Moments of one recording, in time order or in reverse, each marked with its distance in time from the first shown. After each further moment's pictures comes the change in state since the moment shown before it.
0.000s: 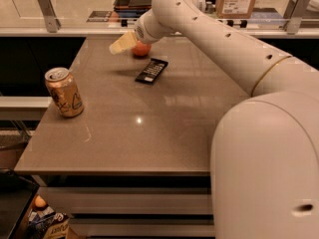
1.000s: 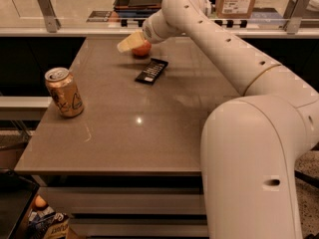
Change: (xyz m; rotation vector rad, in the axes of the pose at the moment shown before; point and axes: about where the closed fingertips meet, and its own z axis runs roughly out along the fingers) arm 0.005 -0.040 0.020 -0.014 -0.027 0.017
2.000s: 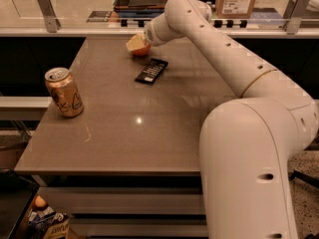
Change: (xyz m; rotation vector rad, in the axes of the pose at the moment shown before) arm 0.007 -0.006 0.015 -0.027 -0.014 0.013
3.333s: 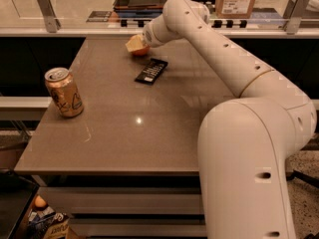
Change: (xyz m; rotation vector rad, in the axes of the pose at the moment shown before) arm 0.003 0.004 0.007 -0.008 0.007 0.000
